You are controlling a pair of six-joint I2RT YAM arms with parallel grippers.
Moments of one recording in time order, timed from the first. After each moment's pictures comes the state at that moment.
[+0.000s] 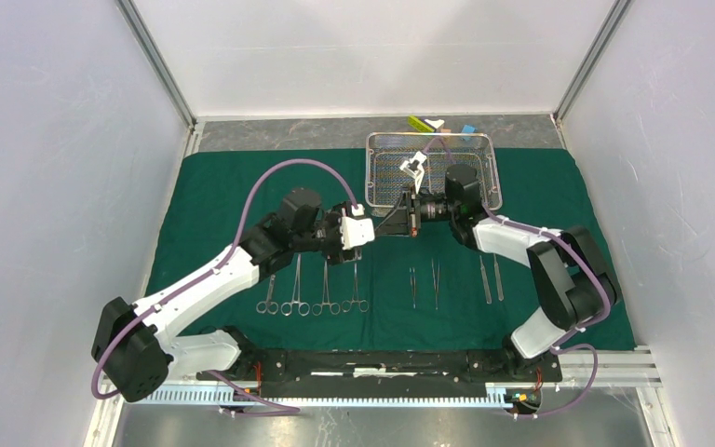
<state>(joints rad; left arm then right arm) -0.72 1.16 0.85 -0.25 0.38 0.70 0.43 1.61 0.79 0.62 -1.14 0.52</state>
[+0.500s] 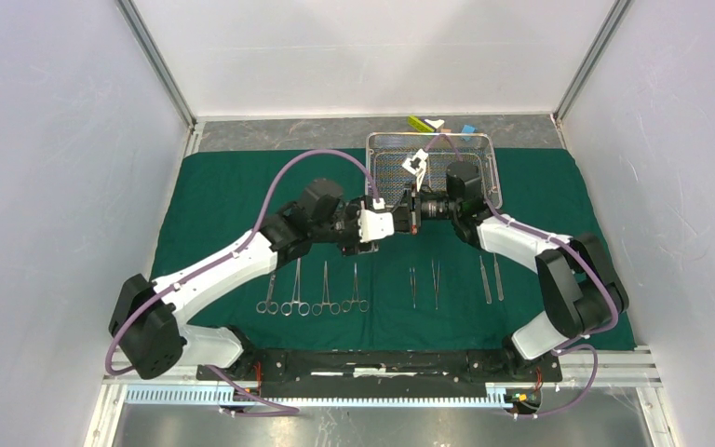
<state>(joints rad) -0.77 1.29 0.98 -0.26 0.34 0.72 0.43 1.56 0.82 0.43 -1.04 0.41</state>
